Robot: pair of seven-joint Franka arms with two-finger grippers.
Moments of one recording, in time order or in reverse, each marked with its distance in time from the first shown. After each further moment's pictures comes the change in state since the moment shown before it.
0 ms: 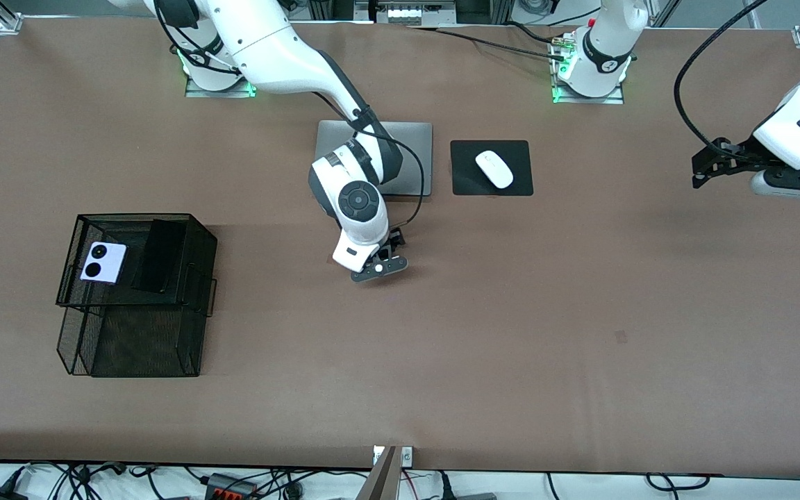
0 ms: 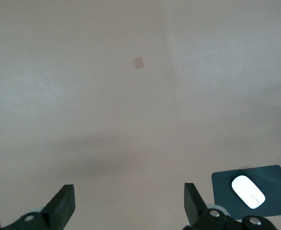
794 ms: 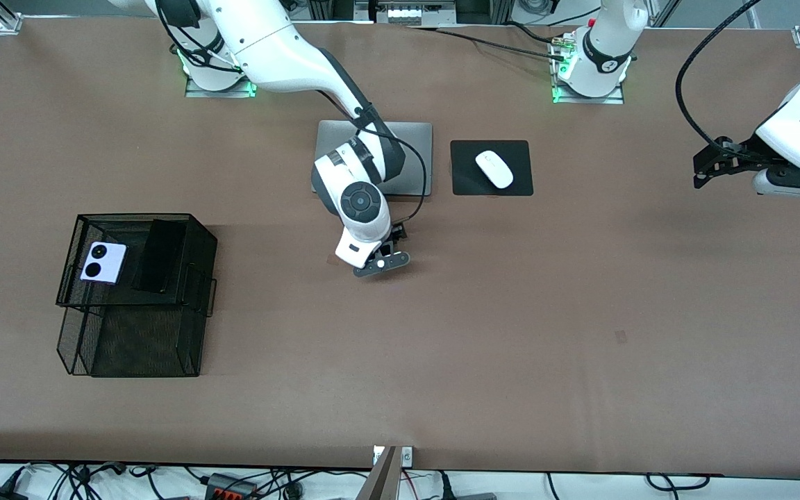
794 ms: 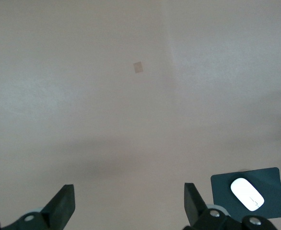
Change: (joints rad) left arm -0.004 0.004 -0.002 0.020 0.000 0.000 0.000; right arm 0.002 -0.010 0.009 -0.004 0.042 -0.042 -0.005
